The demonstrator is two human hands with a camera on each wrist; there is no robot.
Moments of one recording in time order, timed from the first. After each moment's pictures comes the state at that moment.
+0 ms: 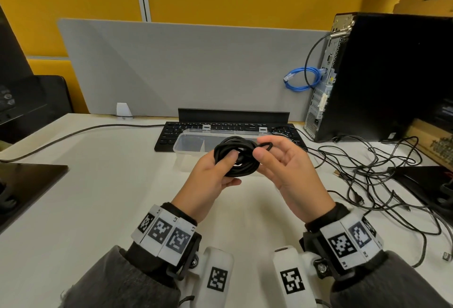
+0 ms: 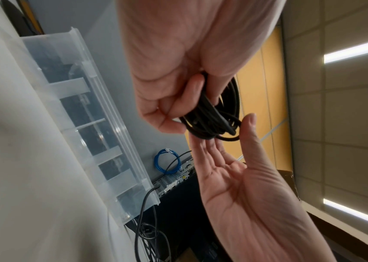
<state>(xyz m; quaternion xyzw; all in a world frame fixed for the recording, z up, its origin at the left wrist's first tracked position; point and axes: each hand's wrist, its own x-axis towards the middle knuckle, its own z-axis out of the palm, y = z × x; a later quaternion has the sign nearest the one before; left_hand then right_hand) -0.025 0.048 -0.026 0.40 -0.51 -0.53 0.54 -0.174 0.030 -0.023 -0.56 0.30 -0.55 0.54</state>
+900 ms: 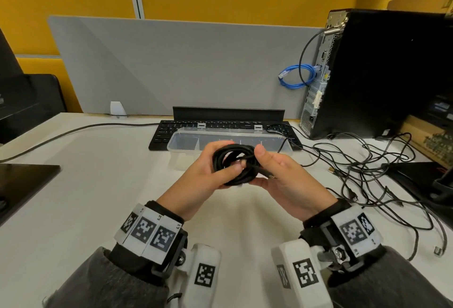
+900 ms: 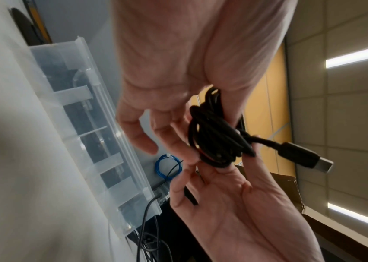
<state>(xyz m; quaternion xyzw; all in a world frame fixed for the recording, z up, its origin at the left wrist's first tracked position) -0.017 0.048 -0.028 0.38 -0.58 -0.53 0.49 -0.185 0.032 -0.023 -0.65 0.32 -0.39 0.57</state>
